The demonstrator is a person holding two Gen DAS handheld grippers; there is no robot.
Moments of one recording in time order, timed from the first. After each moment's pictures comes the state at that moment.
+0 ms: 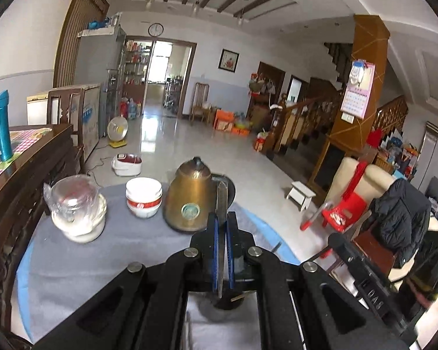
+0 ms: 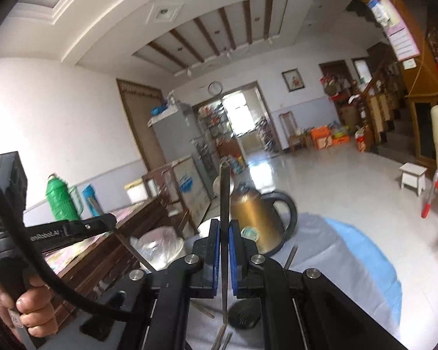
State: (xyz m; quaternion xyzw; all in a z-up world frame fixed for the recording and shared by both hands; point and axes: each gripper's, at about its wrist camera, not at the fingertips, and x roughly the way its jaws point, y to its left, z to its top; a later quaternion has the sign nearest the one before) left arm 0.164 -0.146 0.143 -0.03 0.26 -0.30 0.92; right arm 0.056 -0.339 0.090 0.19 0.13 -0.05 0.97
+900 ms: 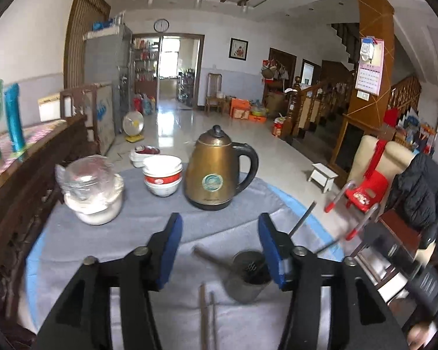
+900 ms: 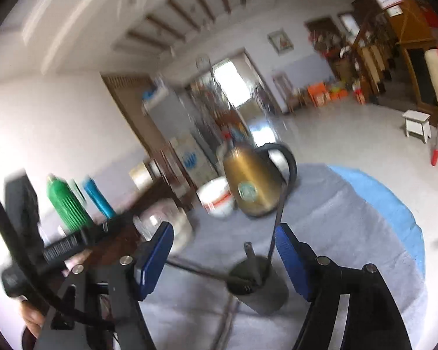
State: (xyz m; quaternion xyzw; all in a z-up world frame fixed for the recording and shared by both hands) left arm 0.132 -0.134 0.074 0.02 0.27 -0.26 0.93; right arm 0.026 -0.364 0.021 0.30 0.16 -0.02 0.94
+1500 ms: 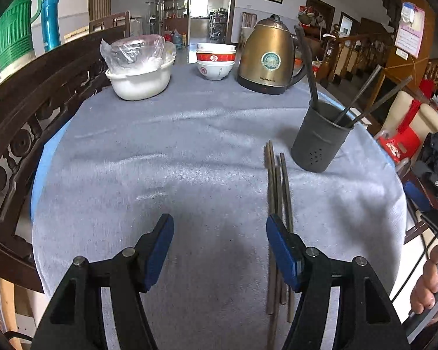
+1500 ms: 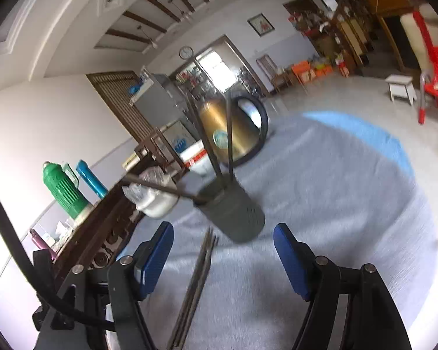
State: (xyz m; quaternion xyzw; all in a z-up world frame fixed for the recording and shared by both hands) left arm 0.094 -0.053 -0.088 0.05 0.42 -0.18 0.89; right arm -0.023 -0.336 -0.102 0.34 0.25 -0.02 0.91
